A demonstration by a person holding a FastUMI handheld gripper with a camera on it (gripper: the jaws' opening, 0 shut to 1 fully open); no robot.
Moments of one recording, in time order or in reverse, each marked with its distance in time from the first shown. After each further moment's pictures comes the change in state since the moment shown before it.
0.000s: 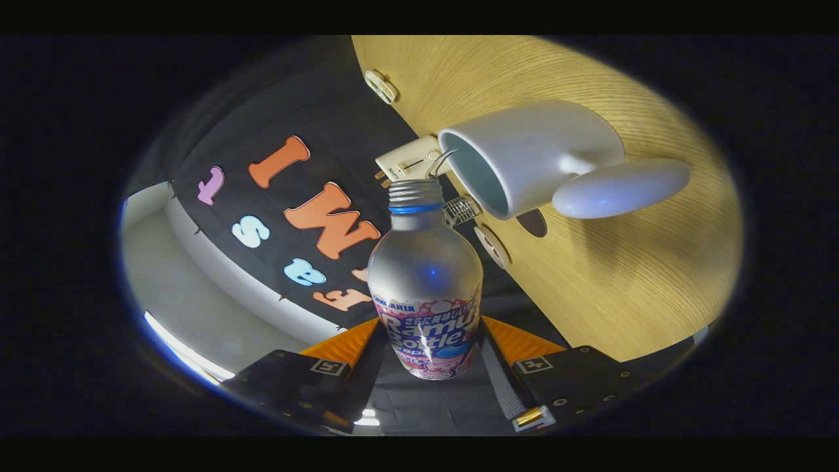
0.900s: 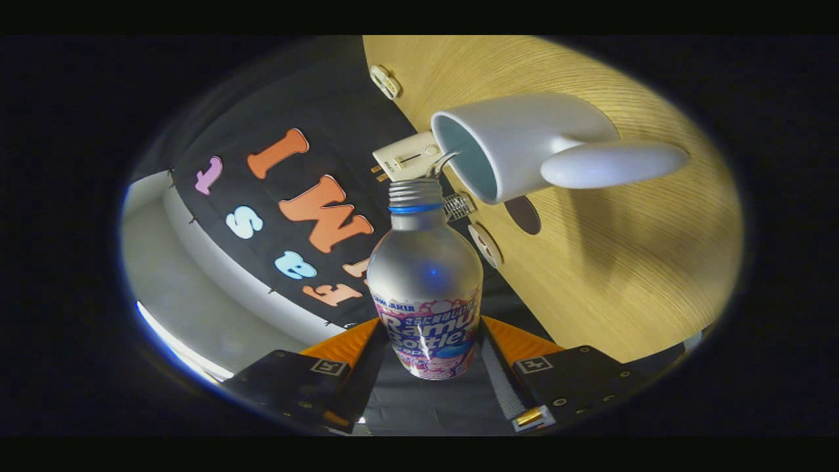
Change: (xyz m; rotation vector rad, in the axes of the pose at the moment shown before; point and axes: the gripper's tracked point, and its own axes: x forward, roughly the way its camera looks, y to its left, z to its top) arm 0.003 -0.011 -0.013 -0.055 -0.003 -0.029
